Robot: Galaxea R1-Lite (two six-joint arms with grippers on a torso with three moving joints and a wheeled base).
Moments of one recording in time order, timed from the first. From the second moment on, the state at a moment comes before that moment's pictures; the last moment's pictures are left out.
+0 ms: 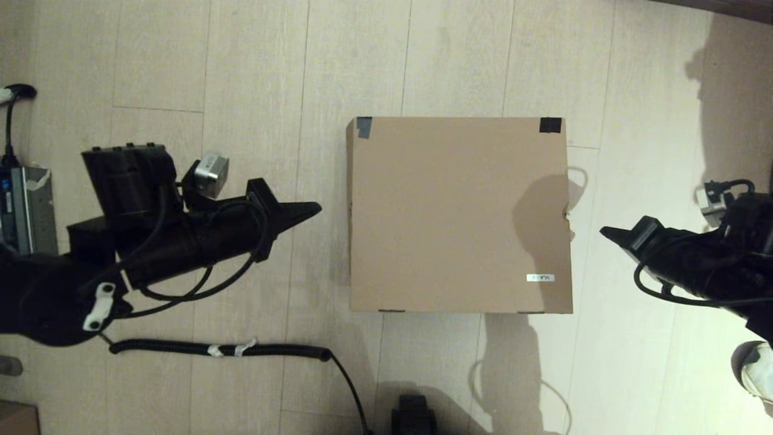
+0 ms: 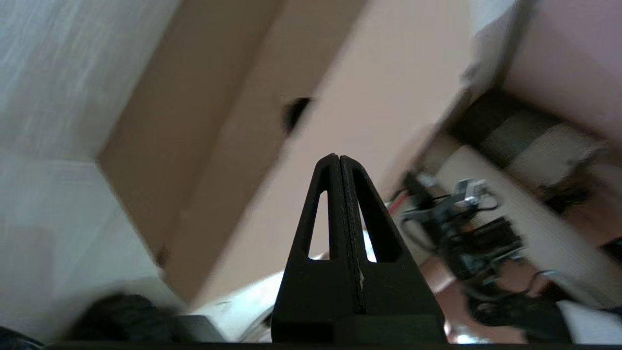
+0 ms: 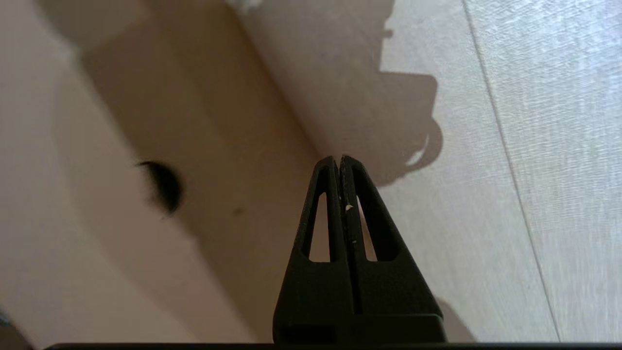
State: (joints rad) left arm -0.30 1.69 -0.91 -0.68 -0.45 -0.84; right arm -0.04 1.69 -0.63 -0.90 0.22 0.66
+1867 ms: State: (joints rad) left arm -0.36 1.98 -0.90 -0.95 -0.44 -0.84; right arm 0.04 1.79 -0.54 -1.07 0.42 0.96
